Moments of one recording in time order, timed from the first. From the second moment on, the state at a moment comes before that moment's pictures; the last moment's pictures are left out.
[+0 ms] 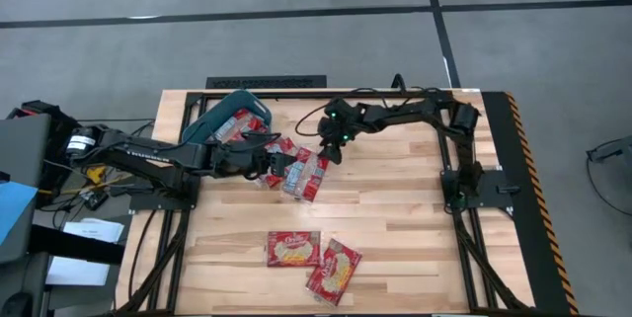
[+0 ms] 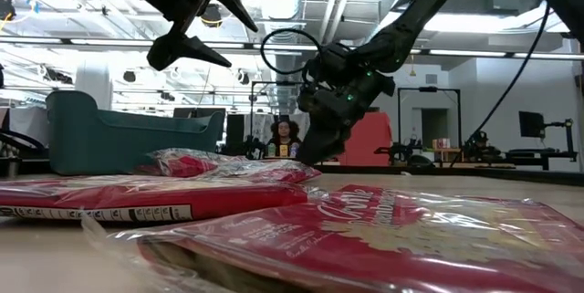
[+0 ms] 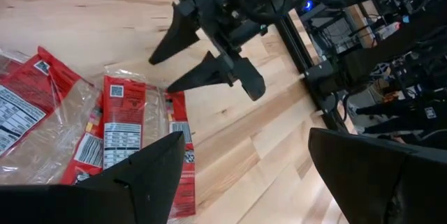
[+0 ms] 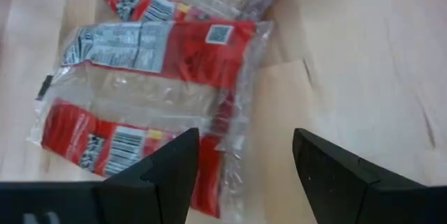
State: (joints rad) left arm -0.05 1.16 0.72 0.01 -0.44 -1.08; right arm -0.43 2.00 1.19 -0.09 -0.44 -0.06
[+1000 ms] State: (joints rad) left arm -0.06 1.16 0.72 0.00 -0.46 -1.06; right arm -0.24 2.00 1.19 -0.15 -0.34 0.08
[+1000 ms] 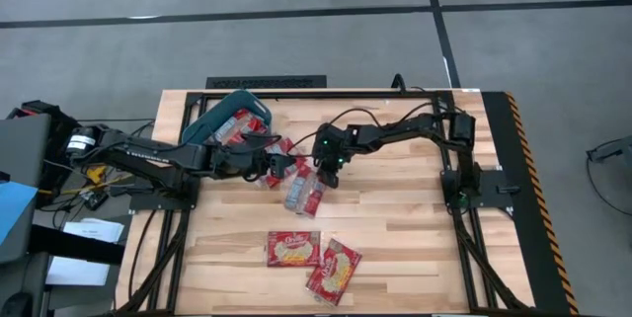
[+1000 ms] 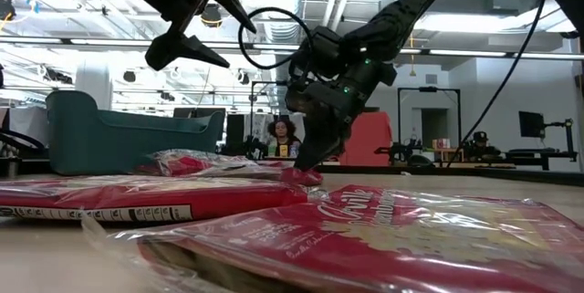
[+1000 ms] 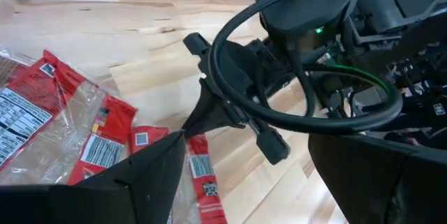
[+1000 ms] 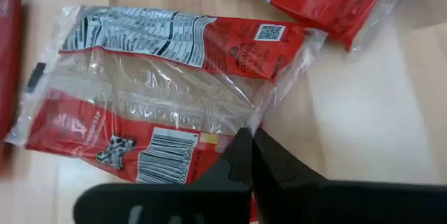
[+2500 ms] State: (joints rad) left arm 0.03 1.64 0.66 0.44 -0.12 -0.66; right arm -0.16 1.70 1.19 -0.36 -0.32 0.09
